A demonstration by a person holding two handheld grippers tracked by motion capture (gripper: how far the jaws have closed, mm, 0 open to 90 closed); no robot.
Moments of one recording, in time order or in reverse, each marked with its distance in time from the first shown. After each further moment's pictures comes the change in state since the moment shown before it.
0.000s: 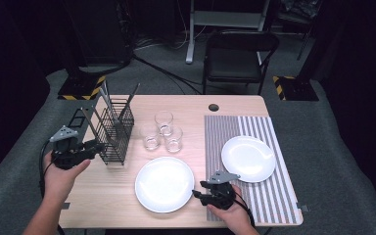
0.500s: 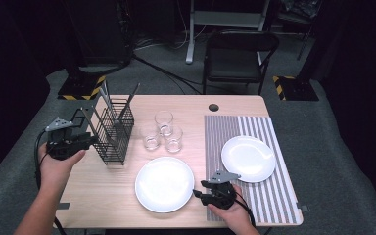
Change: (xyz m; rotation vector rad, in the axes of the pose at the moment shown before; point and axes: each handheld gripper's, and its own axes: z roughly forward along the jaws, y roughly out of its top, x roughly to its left) left arm 0.023 0.016 0.003 0.020 0.064 -0.027; right arm -0.002 0.000 -0.001 0.001 -0.008 0.002
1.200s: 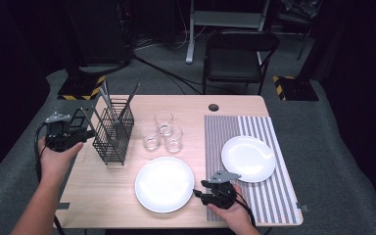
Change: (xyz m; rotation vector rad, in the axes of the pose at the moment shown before) left arm 0.022 0.008 0.016 0.014 0.051 -0.045; right arm -0.001 0.000 0.000 -0.002 0.001 0.000
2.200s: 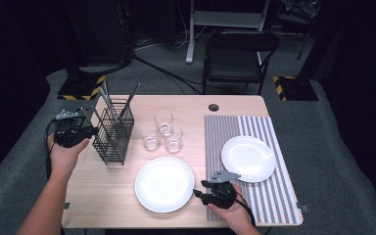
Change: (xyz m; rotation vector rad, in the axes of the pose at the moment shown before) left arm 0.002 0.003 0.027 0.017 0.018 0.004; right arm -0.001 0.000 0.001 0.008 0.000 0.001
